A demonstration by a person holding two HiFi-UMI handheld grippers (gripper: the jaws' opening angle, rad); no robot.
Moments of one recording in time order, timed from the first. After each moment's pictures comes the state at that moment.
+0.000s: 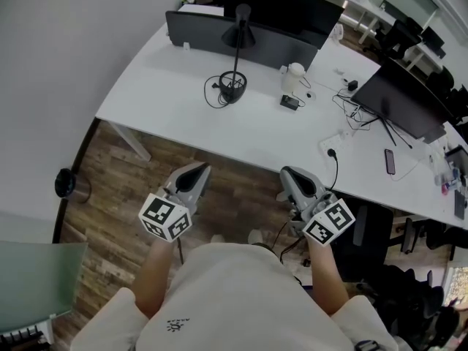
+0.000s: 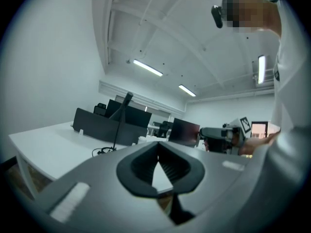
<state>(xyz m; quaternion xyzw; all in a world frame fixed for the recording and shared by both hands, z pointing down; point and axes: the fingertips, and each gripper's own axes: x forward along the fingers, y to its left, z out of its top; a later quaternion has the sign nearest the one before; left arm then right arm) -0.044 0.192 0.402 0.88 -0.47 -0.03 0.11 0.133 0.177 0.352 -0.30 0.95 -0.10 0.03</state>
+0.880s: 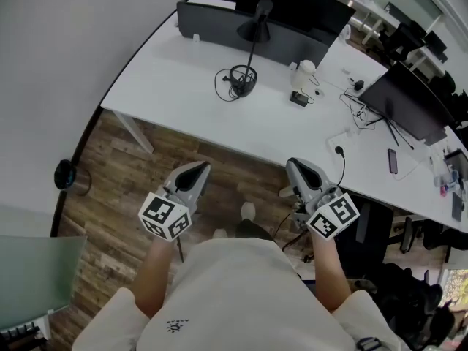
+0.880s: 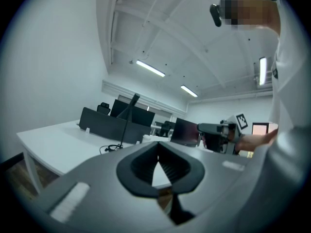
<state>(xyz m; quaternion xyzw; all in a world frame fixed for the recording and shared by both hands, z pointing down) -0.091 0.218 0.415 0.87 -0.48 -0.03 0.12 0.093 0.182 0.351 -0.31 0.95 -0.08 0.02</state>
